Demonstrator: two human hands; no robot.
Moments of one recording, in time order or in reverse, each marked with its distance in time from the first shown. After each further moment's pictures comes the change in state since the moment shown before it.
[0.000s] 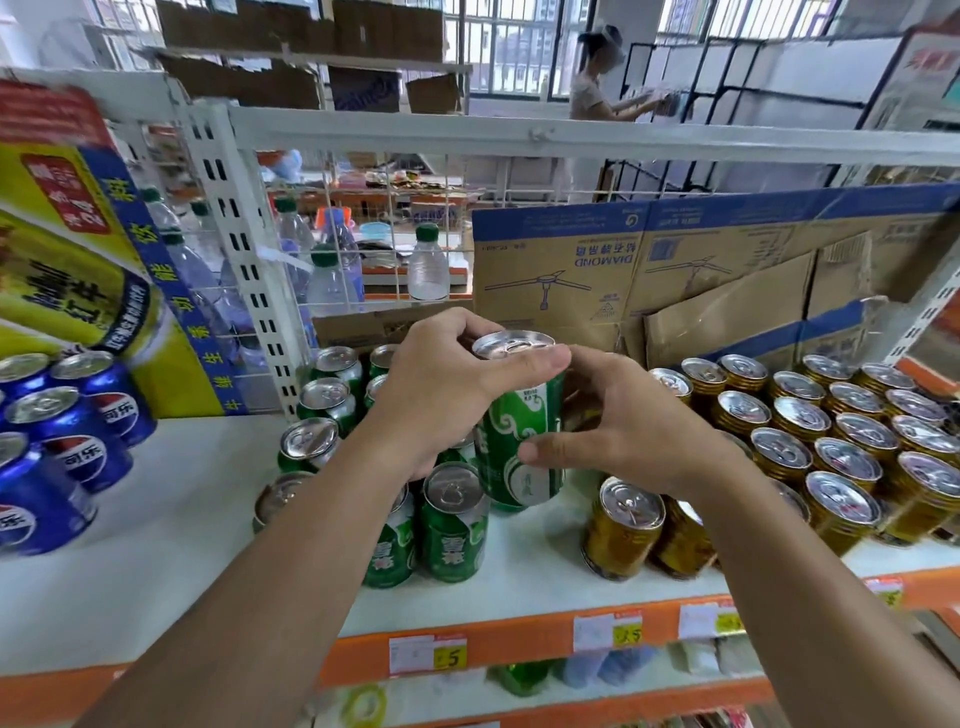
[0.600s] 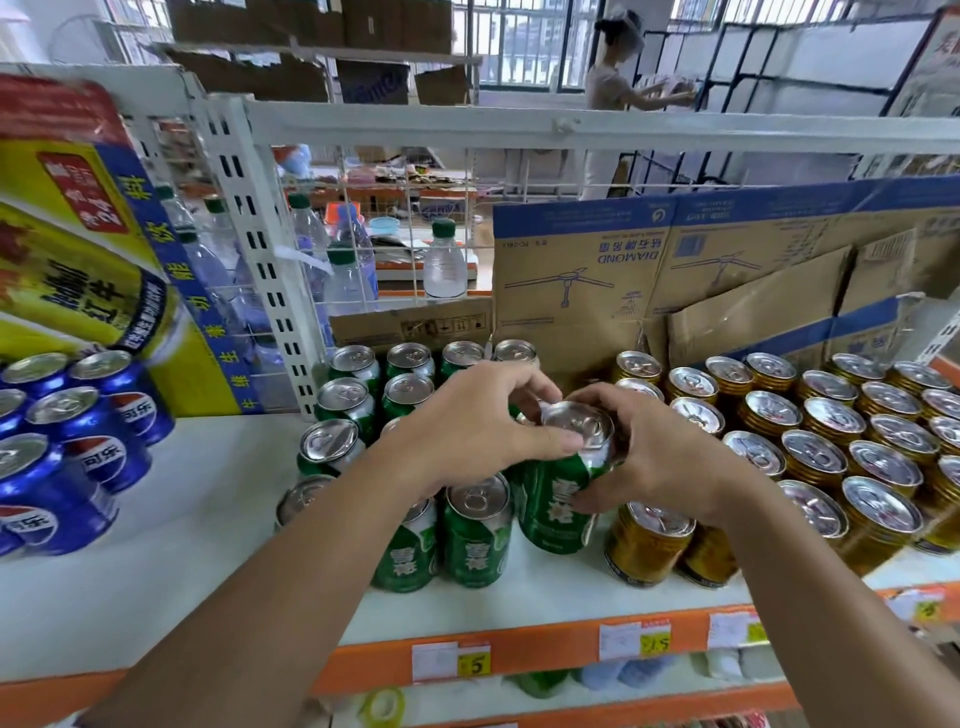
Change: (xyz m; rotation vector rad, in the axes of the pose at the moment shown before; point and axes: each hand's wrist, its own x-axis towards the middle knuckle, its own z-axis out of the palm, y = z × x) left_hand 0.006 -0.021 -0.007 0.329 -0.399 0.021; right_hand 0.006 0.034 0.006 0.047 -0.081 0.125
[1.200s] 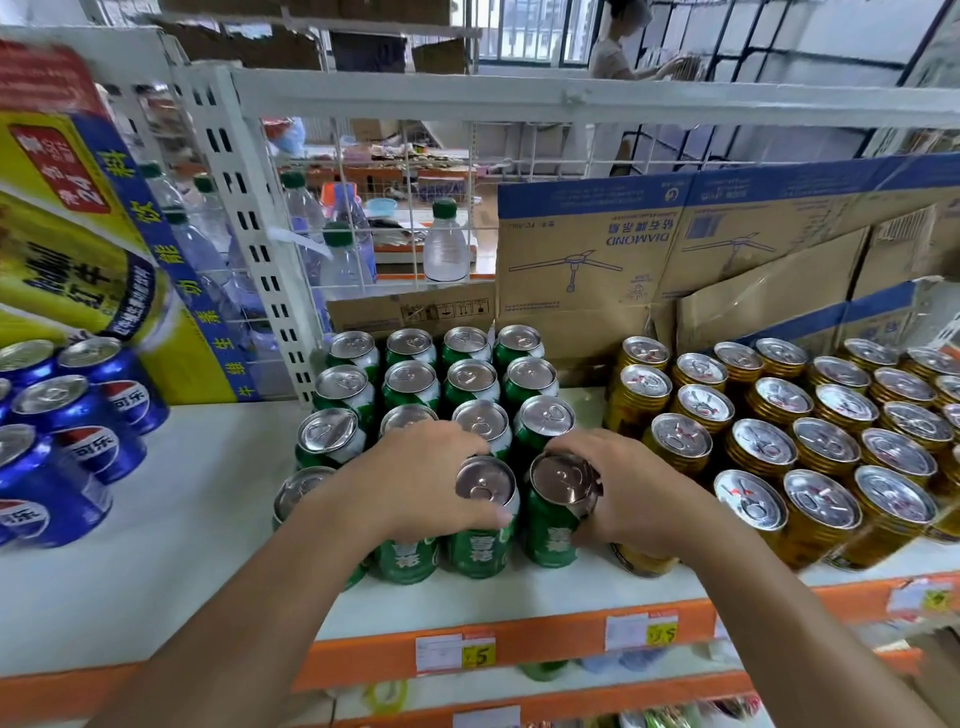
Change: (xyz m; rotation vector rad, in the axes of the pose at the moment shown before) left_hand -0.016 -0.054 0.001 0.632 -0.215 -0.082; right_hand 0.013 0.045 0.040 -0.455 -0.028 -0.014
